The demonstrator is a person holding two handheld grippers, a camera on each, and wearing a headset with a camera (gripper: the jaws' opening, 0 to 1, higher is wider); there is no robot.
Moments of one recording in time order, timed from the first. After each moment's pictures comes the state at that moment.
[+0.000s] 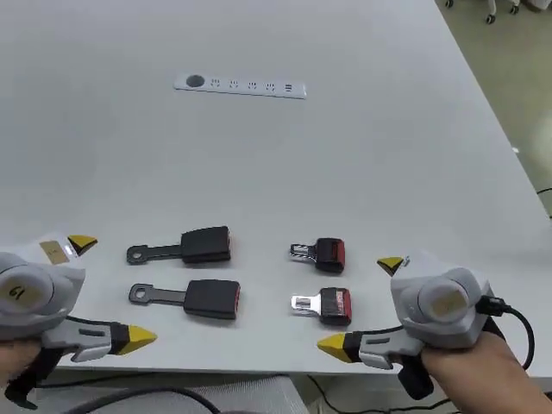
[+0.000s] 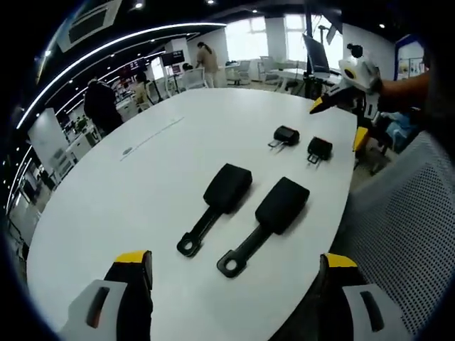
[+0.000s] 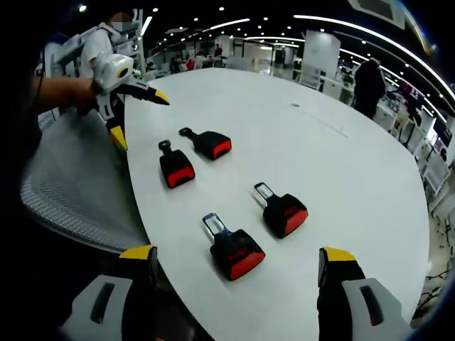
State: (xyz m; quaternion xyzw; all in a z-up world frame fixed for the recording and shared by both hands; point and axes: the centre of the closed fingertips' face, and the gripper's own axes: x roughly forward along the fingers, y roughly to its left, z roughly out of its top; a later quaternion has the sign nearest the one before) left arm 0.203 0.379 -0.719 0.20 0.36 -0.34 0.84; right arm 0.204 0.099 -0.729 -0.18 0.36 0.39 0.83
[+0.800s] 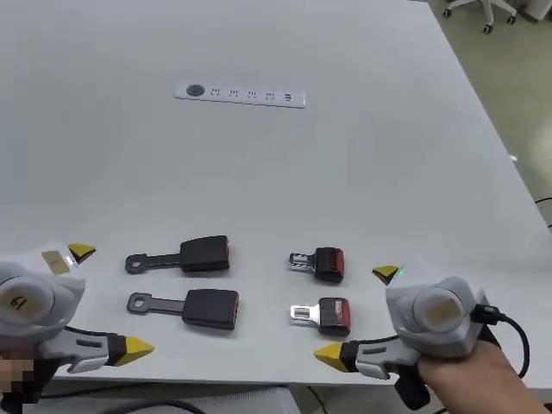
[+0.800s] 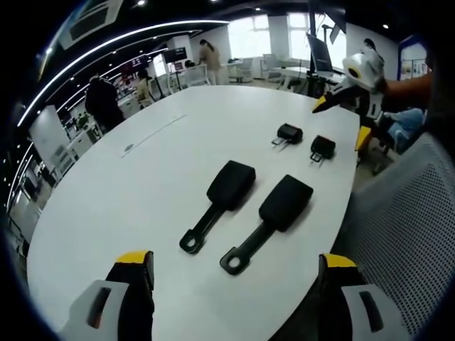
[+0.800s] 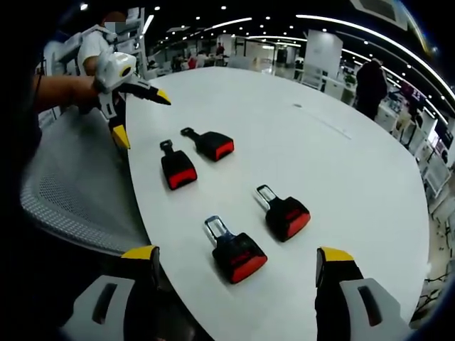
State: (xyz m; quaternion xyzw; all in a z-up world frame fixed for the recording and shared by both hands) left arm 0.201 0.382 -0.725 0.21 0.36 -0.35 0.84; right arm 0.204 0.104 -0.730 -0.19 0.36 0.40 0.82
